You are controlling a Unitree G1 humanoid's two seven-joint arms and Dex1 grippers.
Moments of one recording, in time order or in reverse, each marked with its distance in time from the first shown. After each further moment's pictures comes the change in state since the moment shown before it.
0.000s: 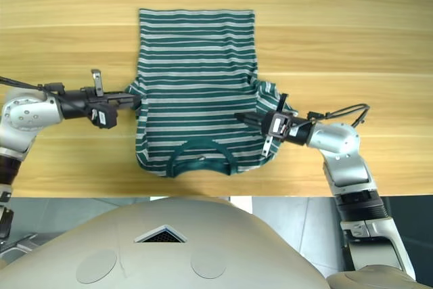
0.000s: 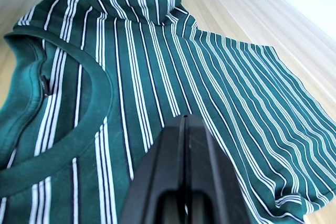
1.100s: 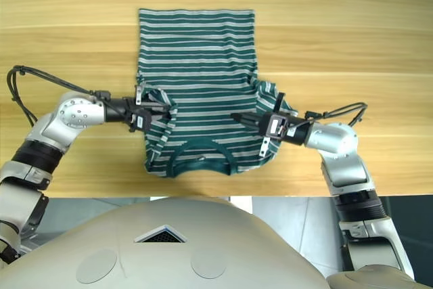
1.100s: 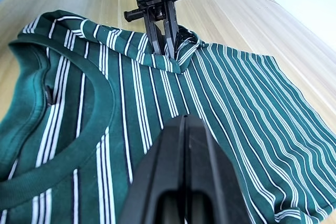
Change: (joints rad) left arm -0.098 -0.177 -0.157 0.191 0.064 0.025 -0.033; right arm -0.001 0.005 0.008 -0.026 -0.004 -0.006 -0.002
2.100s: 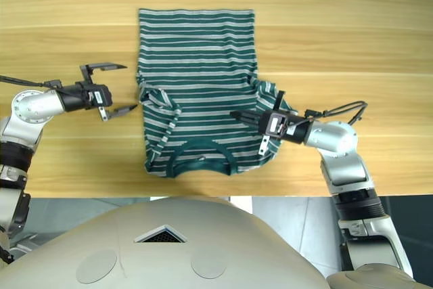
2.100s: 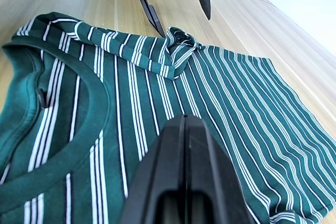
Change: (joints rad) left arm 0.000 0.083 0.189 0.197 -0.109 -0.014 0.056; right arm -0.010 0.005 0.000 0.001 0.000 0.000 -0.006
